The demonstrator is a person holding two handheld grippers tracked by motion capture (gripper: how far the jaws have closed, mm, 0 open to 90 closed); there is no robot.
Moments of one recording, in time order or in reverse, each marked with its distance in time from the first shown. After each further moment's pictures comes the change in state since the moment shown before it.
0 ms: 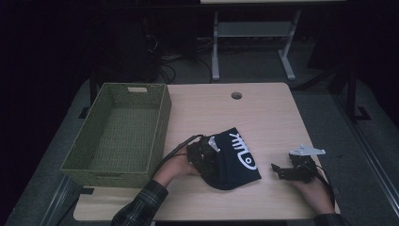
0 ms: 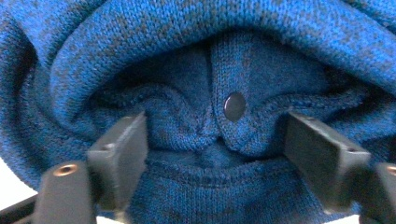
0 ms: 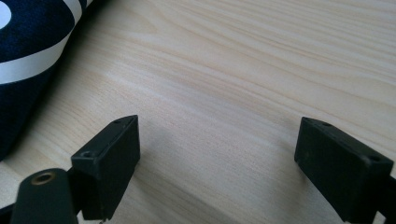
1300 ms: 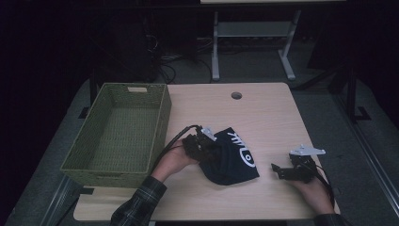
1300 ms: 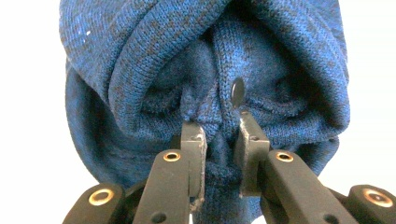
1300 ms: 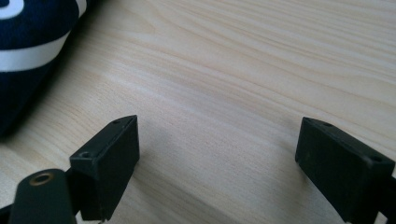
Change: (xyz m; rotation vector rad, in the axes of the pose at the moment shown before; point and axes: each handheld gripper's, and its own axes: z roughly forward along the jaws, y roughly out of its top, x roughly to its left) left arm 0.009 0.010 -0.038 -0.127 -0.062 -0.077; right arm 0.000 0.000 0.000 0.001 -0.005 0.008
